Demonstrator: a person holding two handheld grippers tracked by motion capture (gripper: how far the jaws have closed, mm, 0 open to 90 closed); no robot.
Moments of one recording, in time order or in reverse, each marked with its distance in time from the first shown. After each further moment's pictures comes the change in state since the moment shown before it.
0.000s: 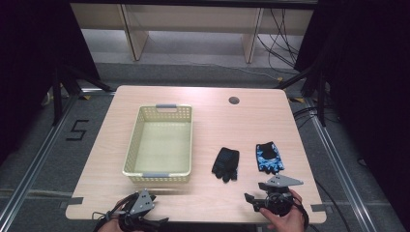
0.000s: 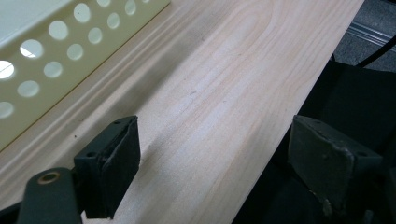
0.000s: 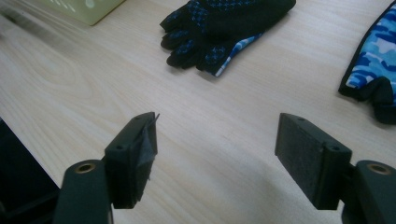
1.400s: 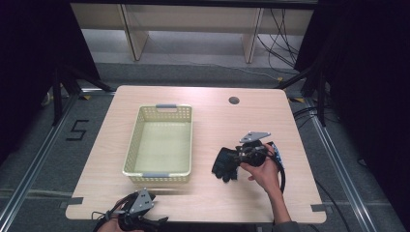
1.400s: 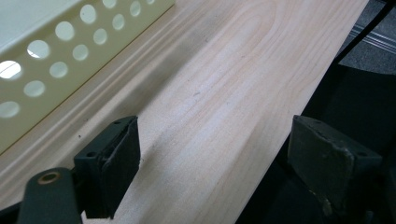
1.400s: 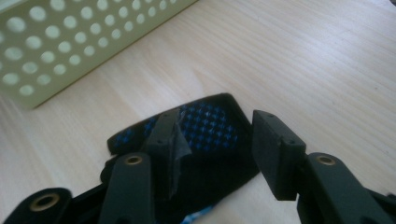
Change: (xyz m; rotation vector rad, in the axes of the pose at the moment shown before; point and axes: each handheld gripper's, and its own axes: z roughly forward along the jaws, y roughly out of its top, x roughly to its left) left arm 0.001 0.000 -0.001 -0.005 0.003 -0.008; right arm -0.026 0.114 0.075 0.030 0.003 -0.163
